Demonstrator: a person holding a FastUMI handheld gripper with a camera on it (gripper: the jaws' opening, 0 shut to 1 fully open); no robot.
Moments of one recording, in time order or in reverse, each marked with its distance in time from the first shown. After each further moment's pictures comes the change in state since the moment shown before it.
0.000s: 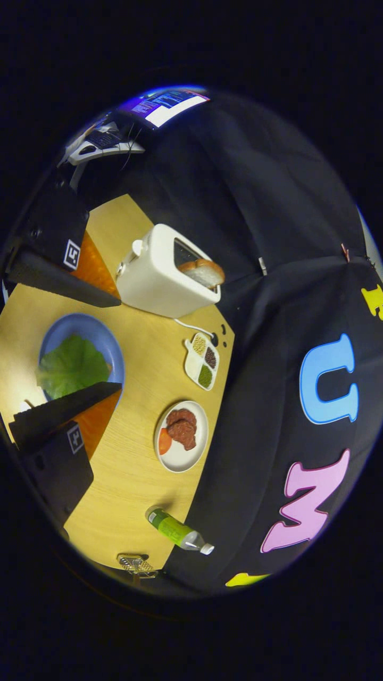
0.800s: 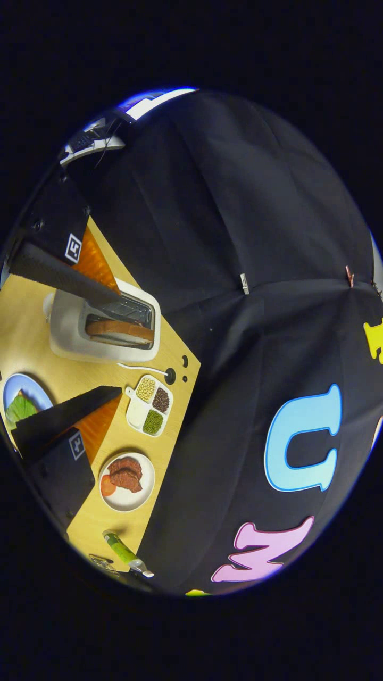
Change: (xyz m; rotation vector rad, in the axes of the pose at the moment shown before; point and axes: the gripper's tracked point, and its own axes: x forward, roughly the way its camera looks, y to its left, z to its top) arm 0.127 0.117 0.092 -0.040 -0.030 -0.043
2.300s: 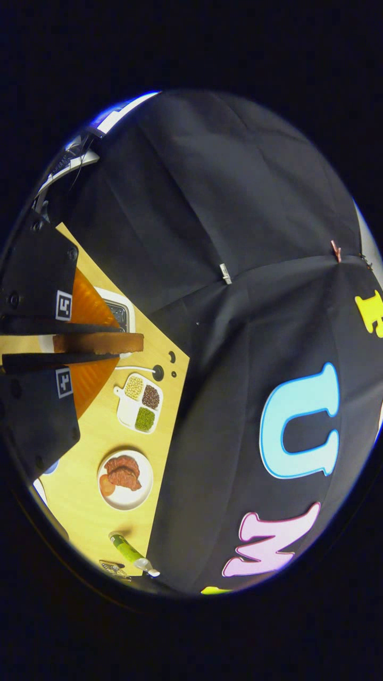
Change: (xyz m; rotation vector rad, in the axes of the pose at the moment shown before) arm -0.049 -0.025 0.055 0.111 -0.069 0.008
